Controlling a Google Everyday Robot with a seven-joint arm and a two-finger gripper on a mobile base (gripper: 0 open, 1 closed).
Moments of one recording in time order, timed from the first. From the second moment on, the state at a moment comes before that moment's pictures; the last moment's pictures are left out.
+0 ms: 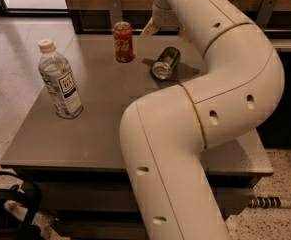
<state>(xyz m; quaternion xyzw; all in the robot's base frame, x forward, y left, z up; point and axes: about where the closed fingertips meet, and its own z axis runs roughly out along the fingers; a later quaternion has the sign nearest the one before) 0.770 -0.099 0.881 0.19 0.97 -0.02 0.13</state>
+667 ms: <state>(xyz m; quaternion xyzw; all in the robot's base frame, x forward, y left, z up) 0.757 -0.108 0.866 0.20 0.97 -0.02 0.11</state>
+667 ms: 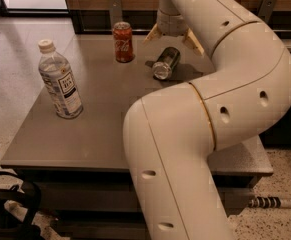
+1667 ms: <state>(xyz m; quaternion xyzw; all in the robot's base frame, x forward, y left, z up) 0.749 -0.095 0.841 0.17 0.98 -0.01 0.07</state>
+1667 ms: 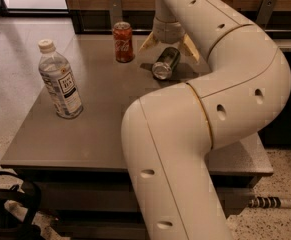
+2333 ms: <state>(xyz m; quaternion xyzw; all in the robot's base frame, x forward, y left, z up) 0.754 -0.088 0.815 0.16 0.99 -0.01 0.04</state>
